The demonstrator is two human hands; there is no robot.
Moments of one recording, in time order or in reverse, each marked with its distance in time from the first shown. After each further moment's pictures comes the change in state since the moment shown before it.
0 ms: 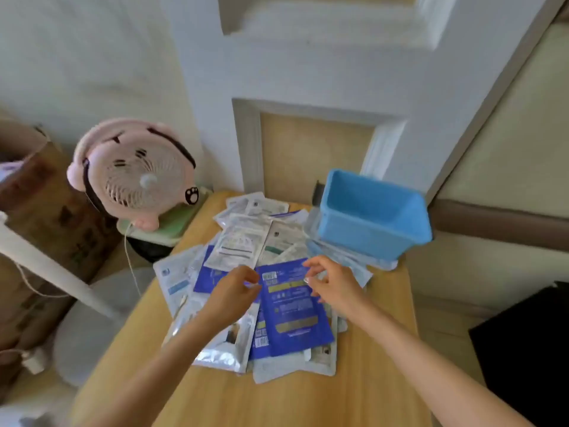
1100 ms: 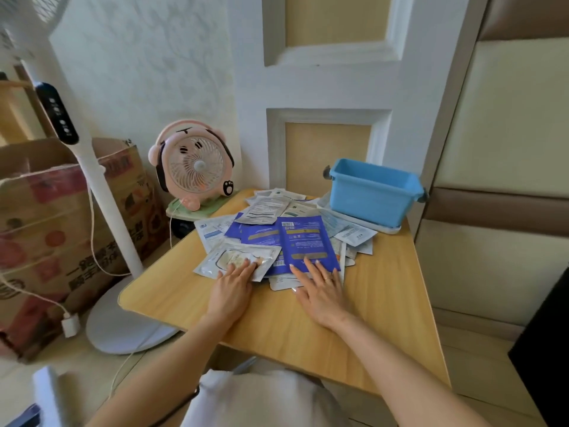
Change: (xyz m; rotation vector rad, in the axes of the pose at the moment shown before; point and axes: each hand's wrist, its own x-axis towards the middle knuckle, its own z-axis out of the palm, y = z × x) left_hand -0.093 -0.133 0.106 0.599 0.420 0.185; right_hand -0.098 0.103 0.130 -0.790 0.073 -0.280
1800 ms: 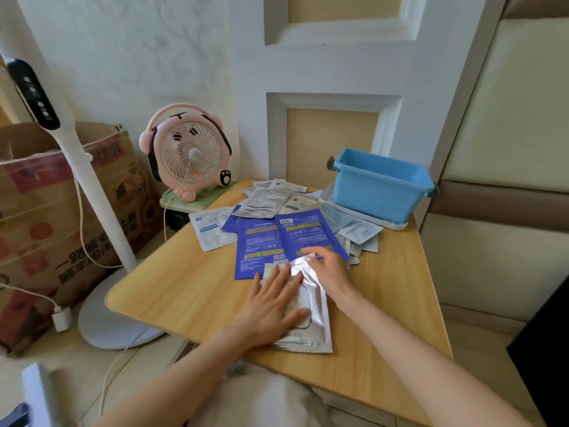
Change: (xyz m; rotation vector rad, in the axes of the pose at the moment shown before) left_hand -0.014 0.051 0.002 -0.139 -0.196 0.345; right_hand 0.027 -0.004 -0.032 1.003 0.278 0.221
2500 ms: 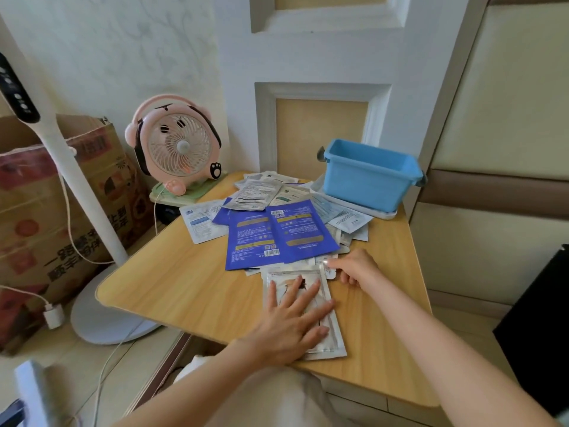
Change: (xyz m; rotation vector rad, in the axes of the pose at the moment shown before) left_hand -0.019 0.051 0.014 0.101 -0.156 0.167; right_hand 0.007 0.010 -0.060 -0.380 -0.001 0.493
